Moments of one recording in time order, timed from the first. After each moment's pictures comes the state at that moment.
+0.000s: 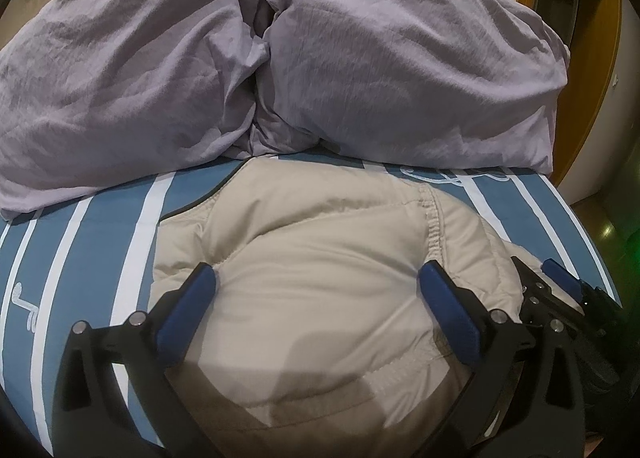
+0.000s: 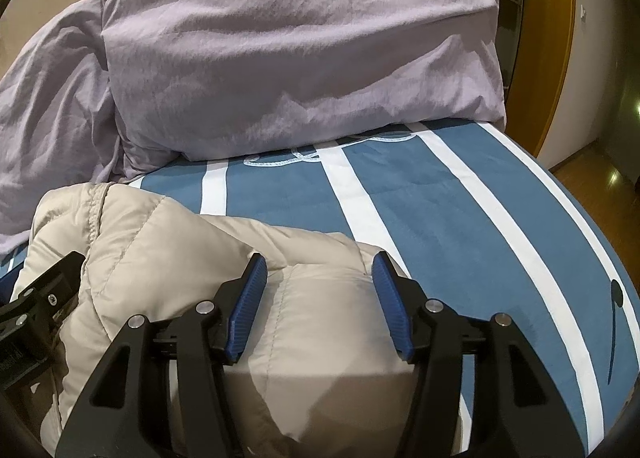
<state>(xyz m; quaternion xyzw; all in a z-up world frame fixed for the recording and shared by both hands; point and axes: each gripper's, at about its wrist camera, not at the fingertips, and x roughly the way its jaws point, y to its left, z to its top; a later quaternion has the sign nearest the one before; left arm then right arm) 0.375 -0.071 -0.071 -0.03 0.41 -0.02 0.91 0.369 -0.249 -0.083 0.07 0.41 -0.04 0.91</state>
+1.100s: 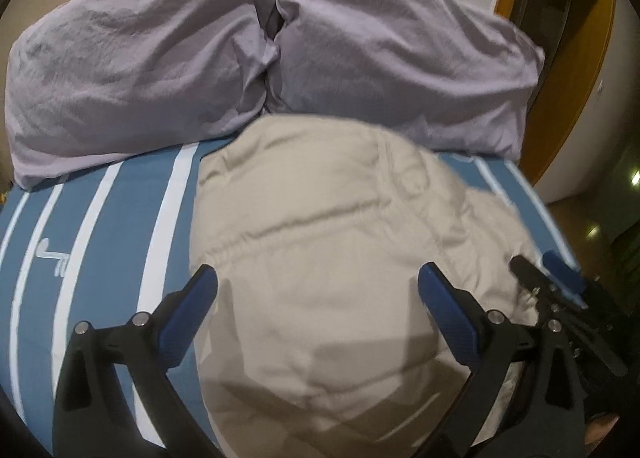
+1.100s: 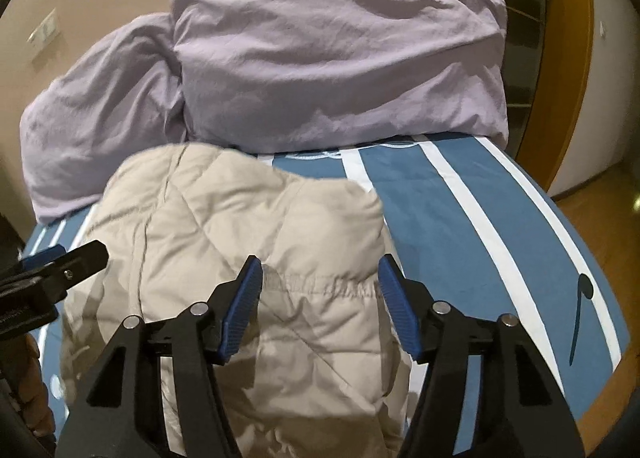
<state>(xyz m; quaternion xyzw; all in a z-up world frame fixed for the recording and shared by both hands) 0.293 -0.066 -0.031 -0.04 0.43 -0.03 0.90 0.282 -0.261 -0.038 0.05 0.39 0.04 0.92</state>
